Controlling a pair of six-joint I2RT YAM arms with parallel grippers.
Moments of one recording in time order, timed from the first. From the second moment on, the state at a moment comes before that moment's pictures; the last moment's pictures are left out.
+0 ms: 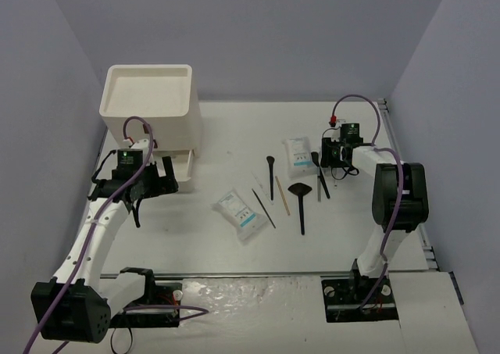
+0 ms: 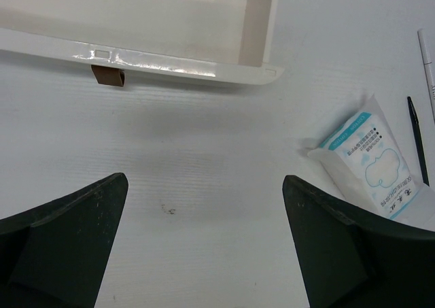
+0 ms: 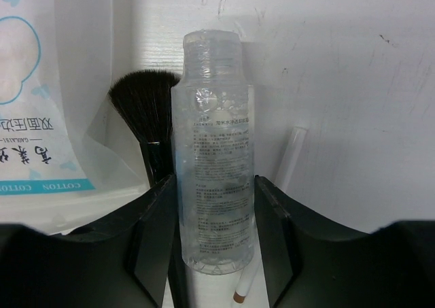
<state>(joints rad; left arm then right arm) -0.07 1.06 0.90 -0.68 0.07 -0.26 0.02 1.84 1.09 -0.17 -0.11 0.01</state>
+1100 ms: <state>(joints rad) -0.50 0.92 0.91 -0.14 0.15 -0.65 0.78 1.36 0.98 0.17 -0.16 0.31</state>
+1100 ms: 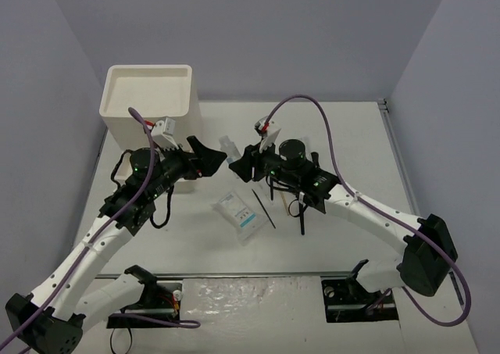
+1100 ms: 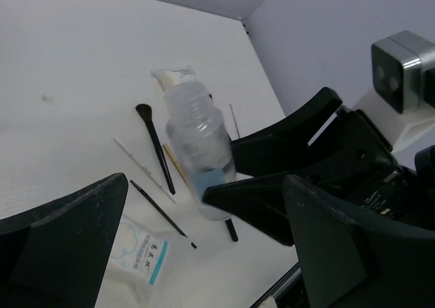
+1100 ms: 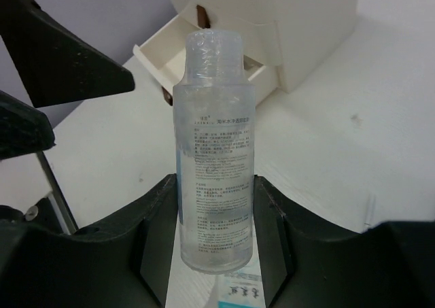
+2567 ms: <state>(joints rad) -0.55 0.95 0.76 0.00 -0.10 -0.79 0.87 1.43 0.95 0.35 -0.16 0.38</state>
